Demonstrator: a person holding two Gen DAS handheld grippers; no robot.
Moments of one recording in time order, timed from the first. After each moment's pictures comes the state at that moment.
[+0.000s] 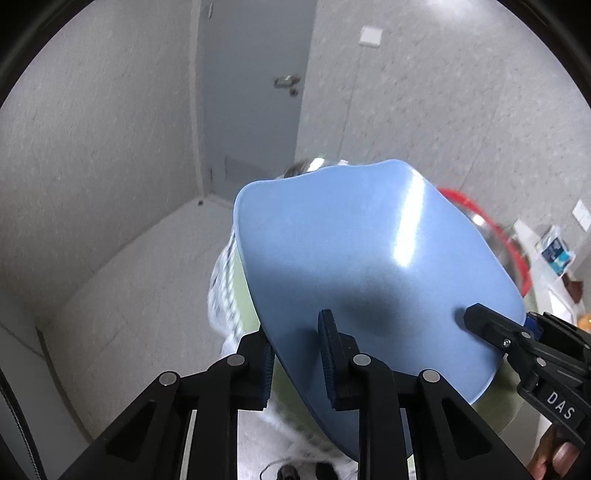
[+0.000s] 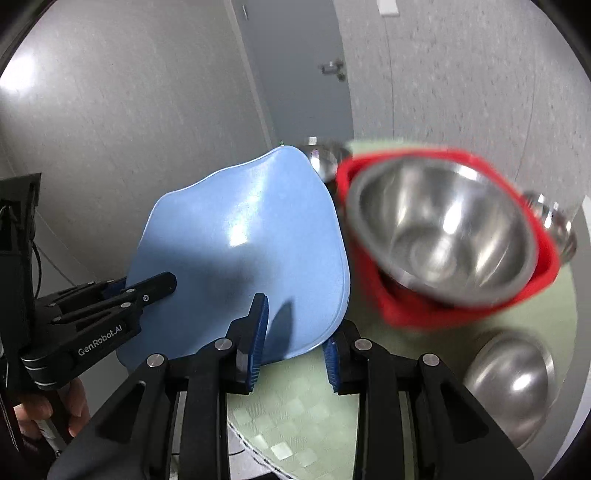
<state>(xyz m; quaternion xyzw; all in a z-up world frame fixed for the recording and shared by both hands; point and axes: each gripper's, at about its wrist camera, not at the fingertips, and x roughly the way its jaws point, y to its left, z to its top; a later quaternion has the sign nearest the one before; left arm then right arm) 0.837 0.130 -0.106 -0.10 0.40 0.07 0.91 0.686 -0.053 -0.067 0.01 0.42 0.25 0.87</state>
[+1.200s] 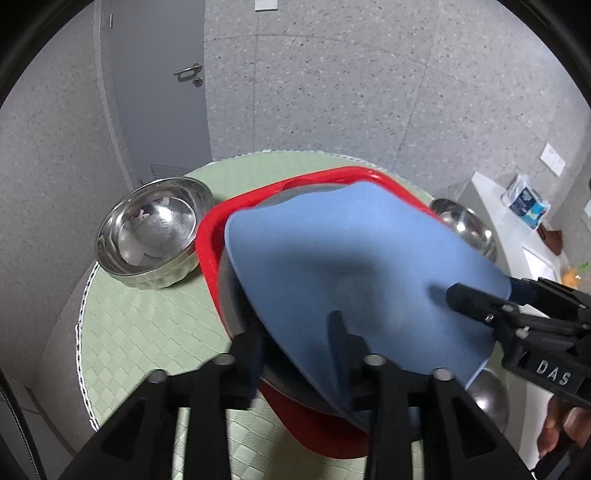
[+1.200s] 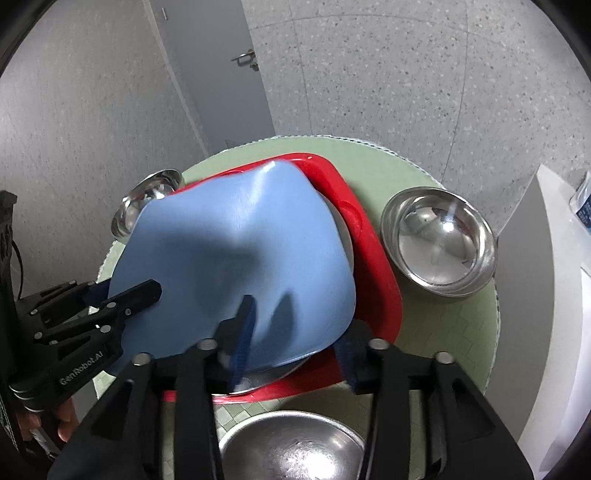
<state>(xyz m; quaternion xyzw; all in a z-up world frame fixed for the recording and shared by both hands) 1.006 -0.004 -0.123 -0.04 0.45 -0.04 0.89 0.793 -0.180 -0.078 0.02 0.48 0.14 0.86</state>
